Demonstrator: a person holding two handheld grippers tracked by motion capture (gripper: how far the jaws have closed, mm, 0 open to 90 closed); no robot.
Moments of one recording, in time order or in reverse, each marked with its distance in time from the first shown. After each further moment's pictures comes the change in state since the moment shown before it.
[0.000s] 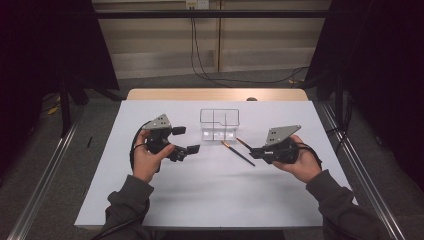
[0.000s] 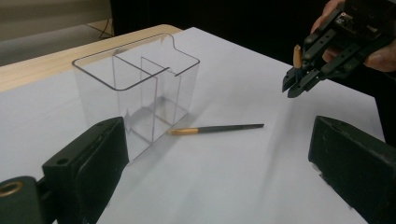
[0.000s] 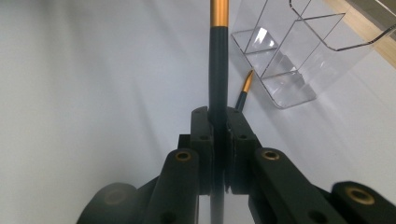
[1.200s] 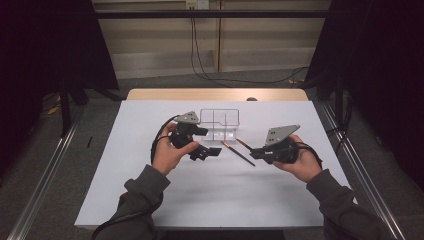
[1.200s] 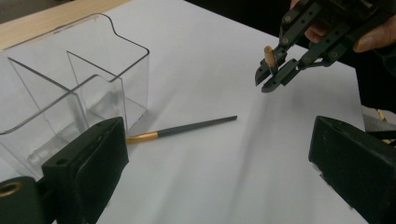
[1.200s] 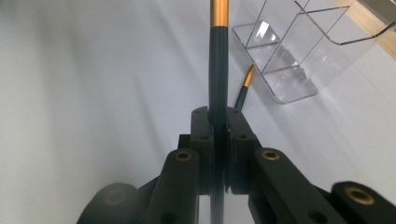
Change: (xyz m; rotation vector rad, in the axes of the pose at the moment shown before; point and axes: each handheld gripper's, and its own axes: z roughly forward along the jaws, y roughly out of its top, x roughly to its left) left arm -0.023 0.029 0.053 0.172 -0.096 0.034; right arm -0.001 0.000 0.000 0.023 0.000 -0.004
